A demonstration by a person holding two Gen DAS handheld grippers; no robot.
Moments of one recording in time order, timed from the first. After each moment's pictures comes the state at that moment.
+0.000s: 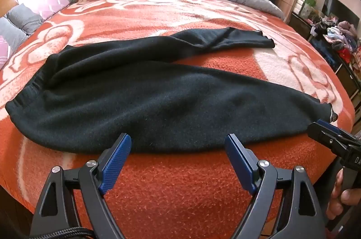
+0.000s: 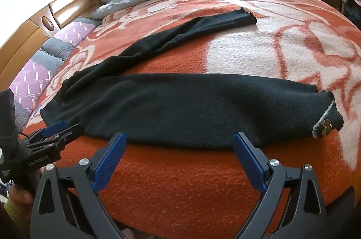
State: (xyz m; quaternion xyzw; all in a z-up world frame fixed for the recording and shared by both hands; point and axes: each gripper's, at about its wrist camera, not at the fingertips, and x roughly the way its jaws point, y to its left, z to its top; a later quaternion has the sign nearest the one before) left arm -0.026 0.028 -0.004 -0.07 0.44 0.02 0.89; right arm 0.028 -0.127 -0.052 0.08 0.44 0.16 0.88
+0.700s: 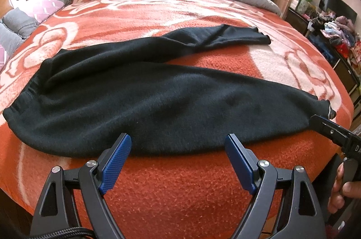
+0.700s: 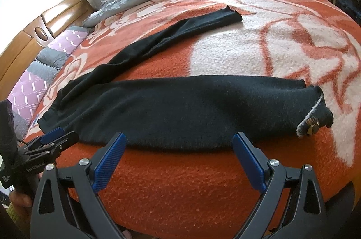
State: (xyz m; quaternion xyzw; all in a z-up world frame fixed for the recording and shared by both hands) left arm -0.017 0.020 -0.001 -0.06 0.45 0.01 0.89; right arm 0.038 -0.156 -0.053 0.11 0.43 0.15 0.88
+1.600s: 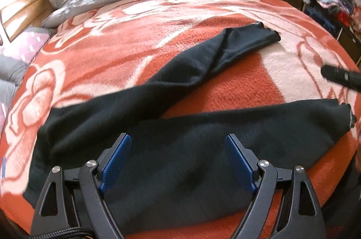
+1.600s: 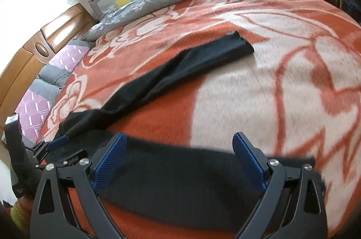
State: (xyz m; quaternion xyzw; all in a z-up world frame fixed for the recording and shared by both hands) left arm 0.088 0.021 0.016 0.05 0.47 -0.01 0.88; right arm 0.150 -0.162 -0.019 0.13 0.42 0.16 0.88
